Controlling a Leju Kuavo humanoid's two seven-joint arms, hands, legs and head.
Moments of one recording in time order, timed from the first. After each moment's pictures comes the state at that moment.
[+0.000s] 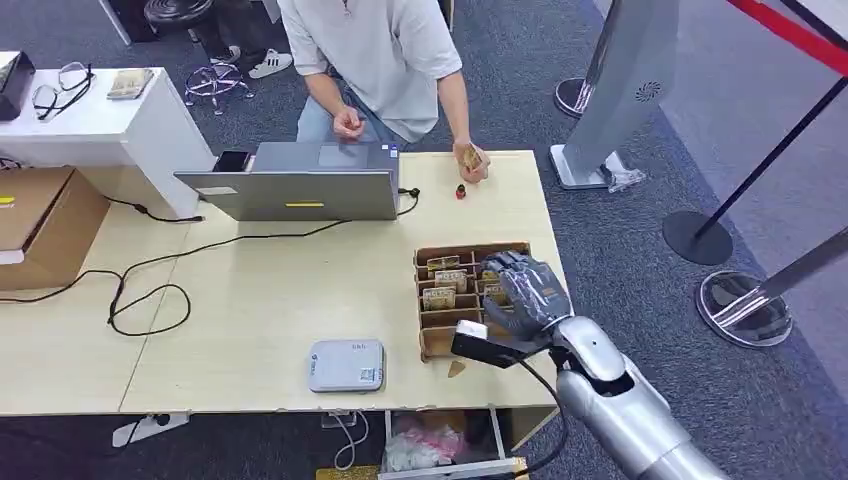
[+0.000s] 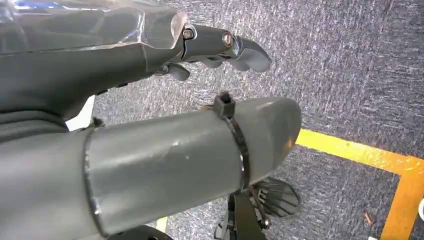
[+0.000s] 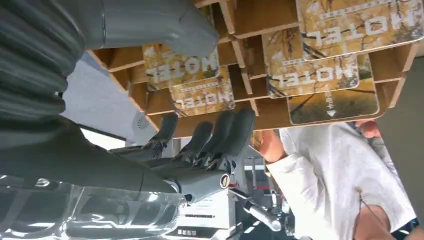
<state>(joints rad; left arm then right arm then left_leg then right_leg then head) -0.09 -0.20 1.19 -0.20 -1.04 0.28 -0.09 -0.35 -0.31 0.61 -1.16 1.02 -0.29 -0.22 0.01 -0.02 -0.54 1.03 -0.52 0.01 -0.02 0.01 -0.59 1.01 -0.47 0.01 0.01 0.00</state>
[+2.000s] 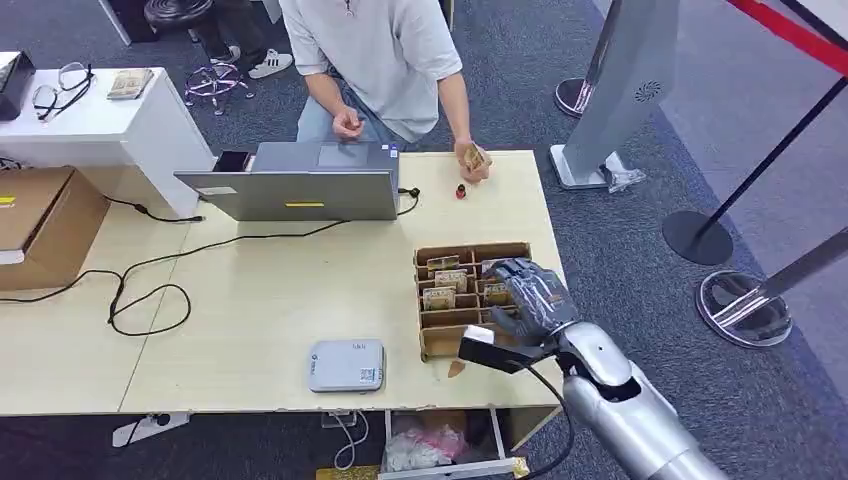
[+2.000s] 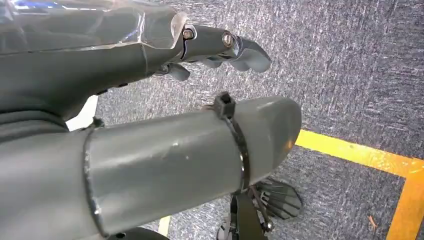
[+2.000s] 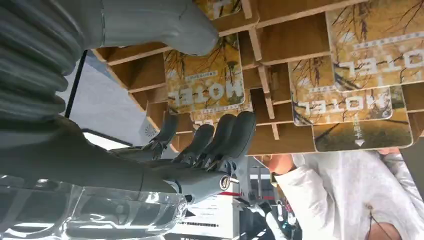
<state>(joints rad) -0.09 -0.19 1.19 -0.20 -1.04 0.28 -0.07 -0.33 -0.32 0.60 -1.14 1.01 -0.27 -0.23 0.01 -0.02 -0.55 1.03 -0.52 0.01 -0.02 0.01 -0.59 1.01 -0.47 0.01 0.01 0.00</state>
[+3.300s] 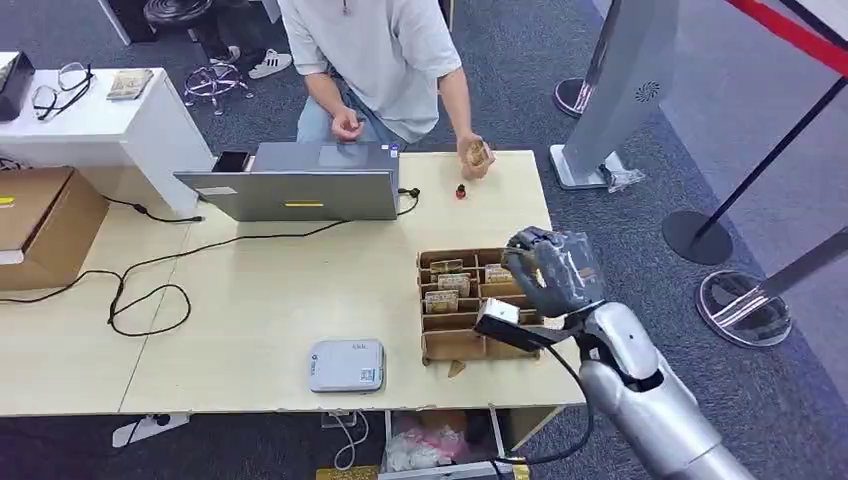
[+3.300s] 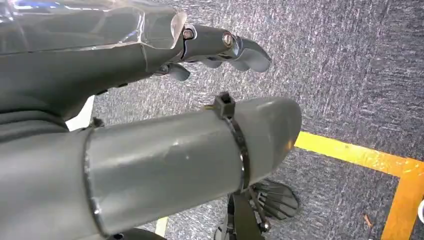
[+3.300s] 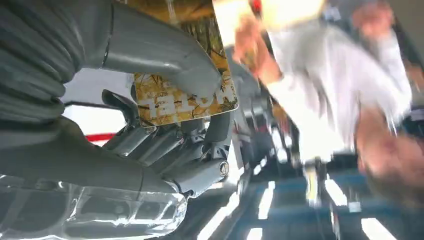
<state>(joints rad) -0.09 -0.19 1.19 -0.20 -1.04 0.29 -0.09 -0.33 -0.37 0.52 -1.37 0.96 -0.42 -0.25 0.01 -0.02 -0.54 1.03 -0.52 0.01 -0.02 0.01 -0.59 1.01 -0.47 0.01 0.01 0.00</state>
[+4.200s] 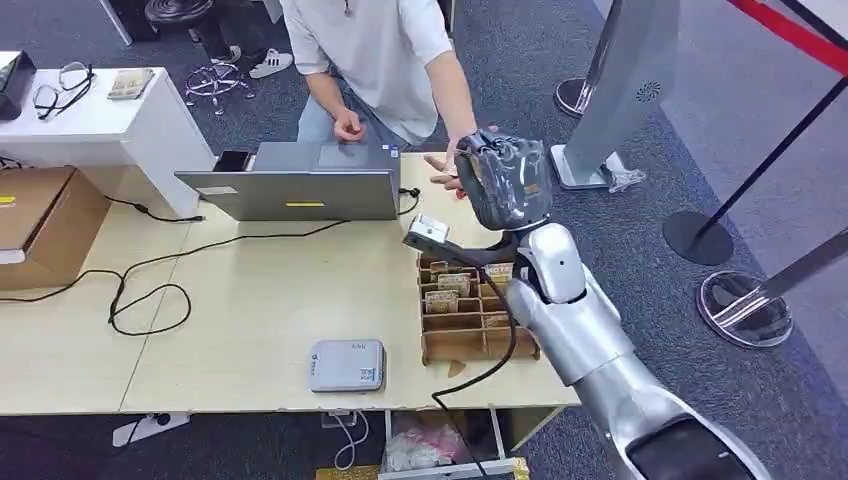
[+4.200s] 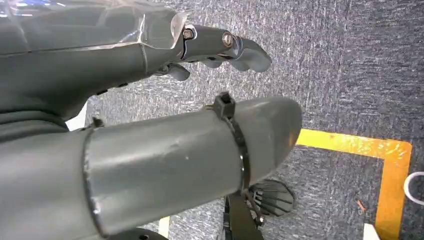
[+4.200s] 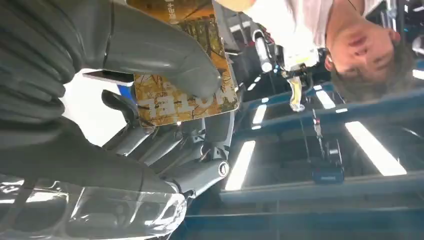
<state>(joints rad) -0.13 -0.19 1.14 -0.20 -1.12 0.27 -0.07 -0.70 -0.03 0.53 -0.93 1.27 -0.69 -0.21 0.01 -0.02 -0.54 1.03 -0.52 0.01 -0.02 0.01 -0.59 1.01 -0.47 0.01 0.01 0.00</state>
